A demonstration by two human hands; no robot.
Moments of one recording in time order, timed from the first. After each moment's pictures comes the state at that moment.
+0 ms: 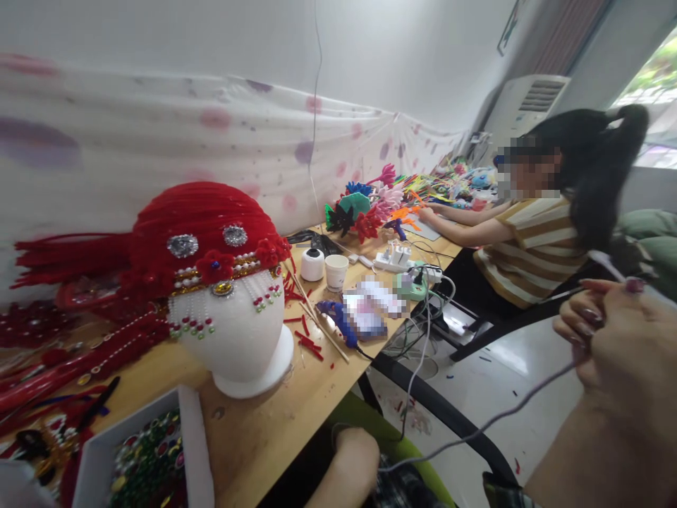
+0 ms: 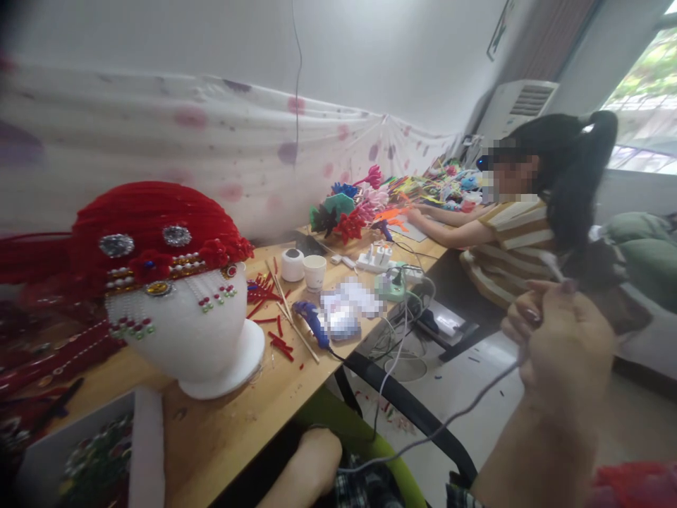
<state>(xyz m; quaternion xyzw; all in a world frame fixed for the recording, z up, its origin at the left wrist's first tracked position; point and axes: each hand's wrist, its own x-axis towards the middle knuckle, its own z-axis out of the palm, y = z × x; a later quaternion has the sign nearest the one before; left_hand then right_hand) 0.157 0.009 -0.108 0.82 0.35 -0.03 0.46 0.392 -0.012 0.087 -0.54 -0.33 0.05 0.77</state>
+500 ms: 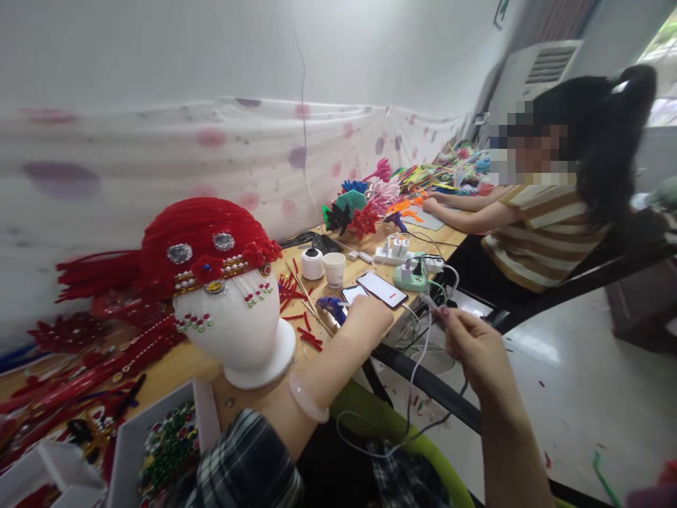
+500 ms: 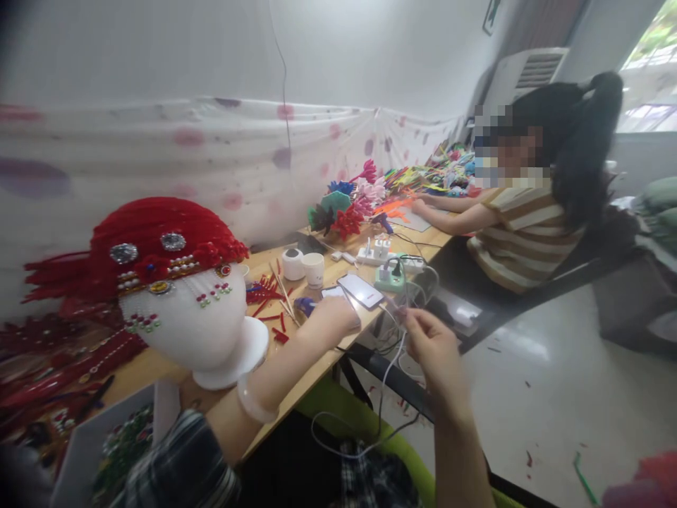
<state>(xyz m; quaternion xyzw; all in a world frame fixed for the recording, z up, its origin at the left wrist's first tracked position) 0.196 0.110 0.033 0.96 0.26 -0.05 0.00 0.345 0.000 -0.013 -0.60 -0.36 0.24 0.67</state>
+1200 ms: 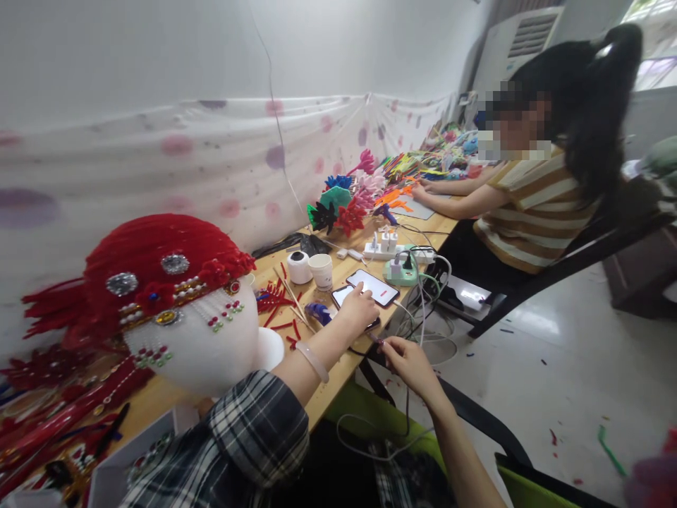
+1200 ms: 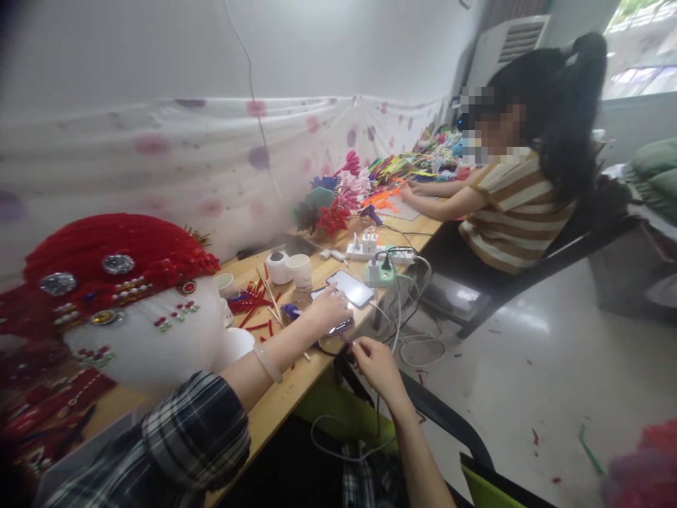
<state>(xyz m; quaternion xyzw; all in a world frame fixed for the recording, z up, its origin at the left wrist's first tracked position) 0.229 0.157 -0.006 0.97 0.11 -0.14 -0.19 0.328 0.030 -0.111 -0.68 -0.48 0.33 0.44</state>
